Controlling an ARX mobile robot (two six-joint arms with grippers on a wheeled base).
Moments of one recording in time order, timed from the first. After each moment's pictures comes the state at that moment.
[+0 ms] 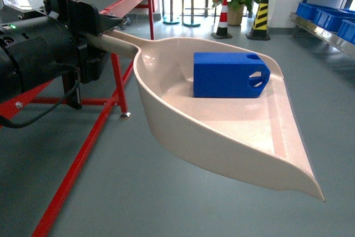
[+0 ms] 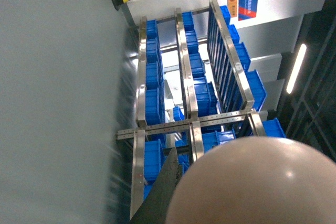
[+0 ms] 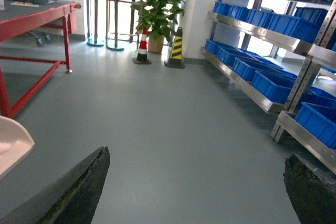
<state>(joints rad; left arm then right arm) -0.25 1.80 0.71 1.12 0.17 -1.35 0.14 0.72 0.21 0.55 0.37 -0.14</state>
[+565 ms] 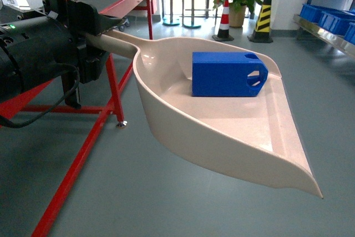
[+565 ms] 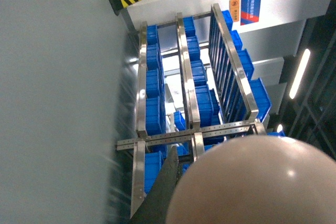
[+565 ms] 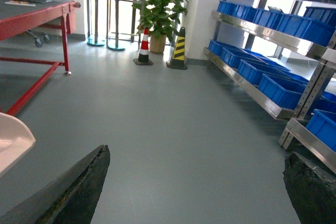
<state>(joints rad) -0.25 1.80 0.71 1.12 0.16 -1.35 0.14 0.72 0.21 0.55 0.37 -0.14</state>
